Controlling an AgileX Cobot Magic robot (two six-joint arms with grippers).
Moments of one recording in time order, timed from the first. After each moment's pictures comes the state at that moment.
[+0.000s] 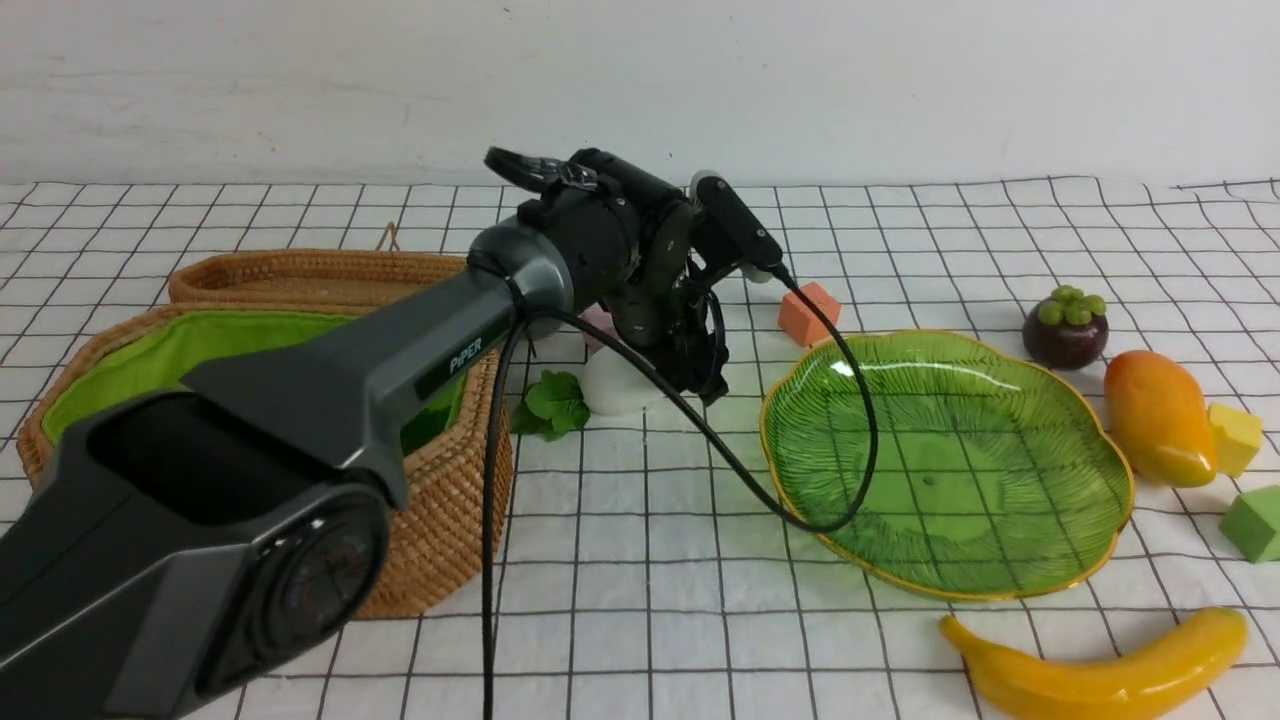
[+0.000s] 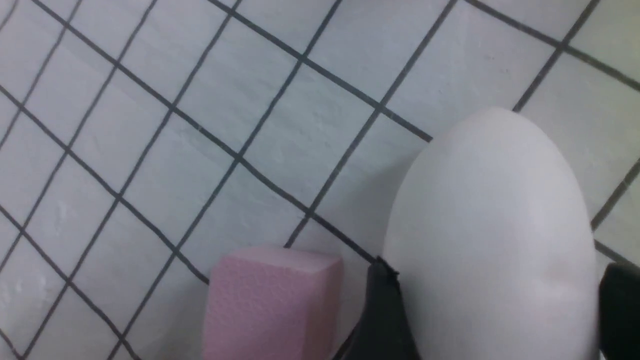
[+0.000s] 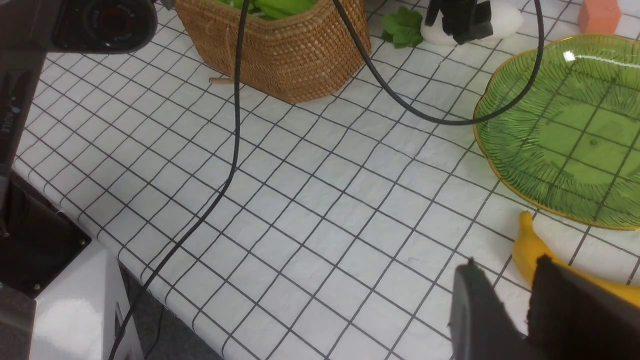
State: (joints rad) right arm 1.25 0.46 -1.04 -0.33 1.27 0.56; left arm -0.54 2.47 -2.25 0.18 0.81 0.39
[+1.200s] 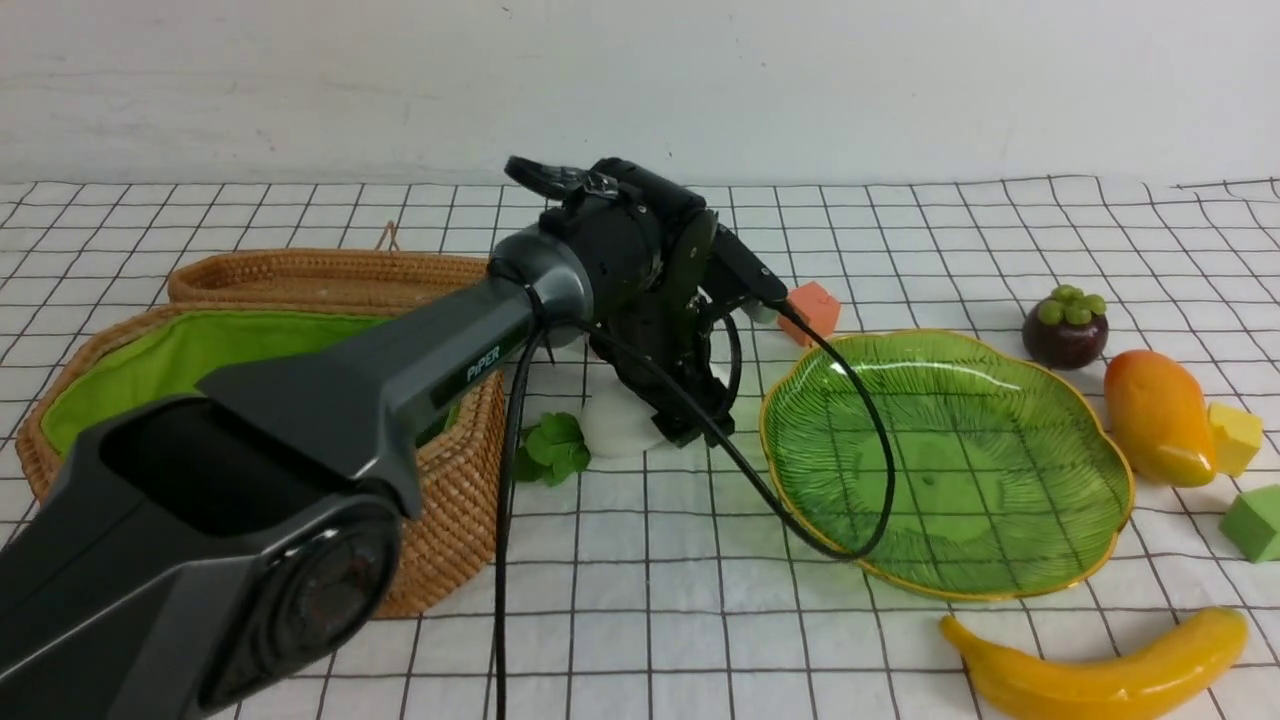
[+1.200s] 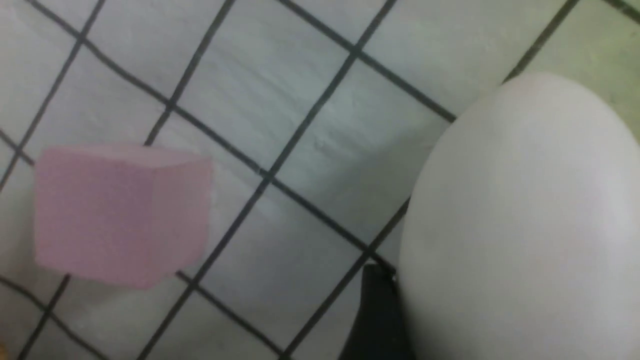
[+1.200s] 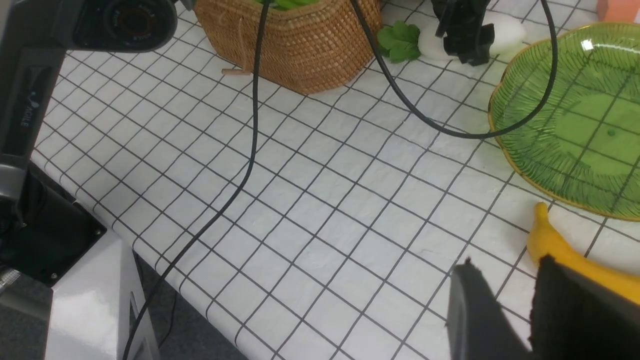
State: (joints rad) right arm 1.25 0.46 -1.04 -0.31 1.27 0.56; left arm -0.57 2.43 -2.25 0.14 1.03 0.33
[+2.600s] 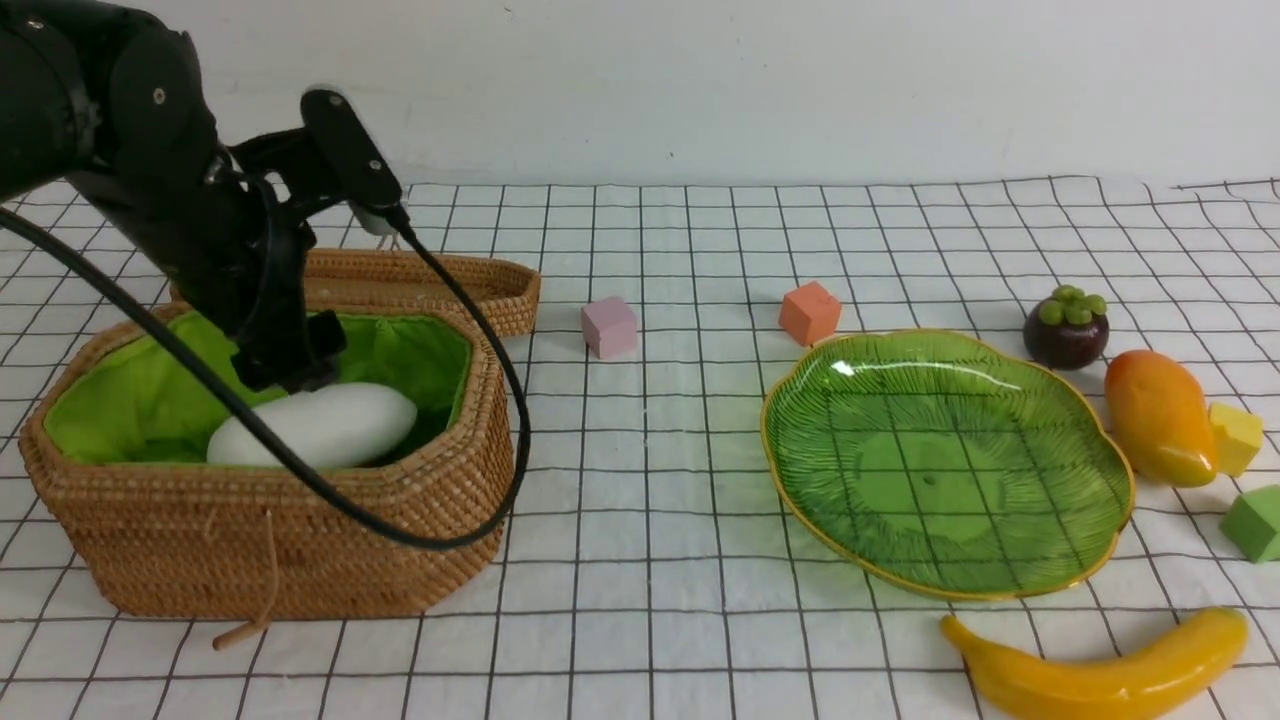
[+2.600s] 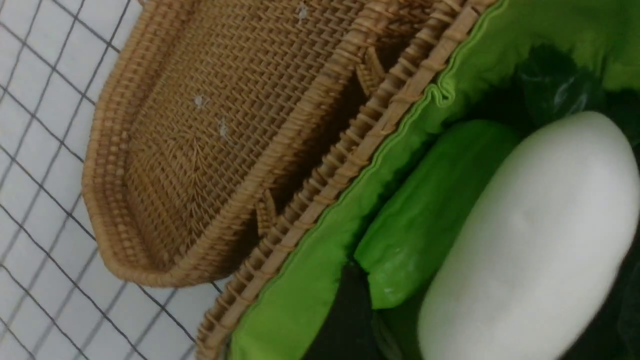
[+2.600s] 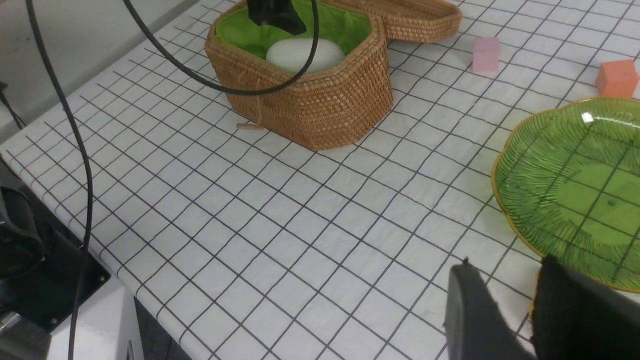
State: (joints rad) right arm 1.25 0.46 -1.04 -0.36 1.17 0.54; left arm -0.19 1.68 -1.44 0.09 0.87 0.70
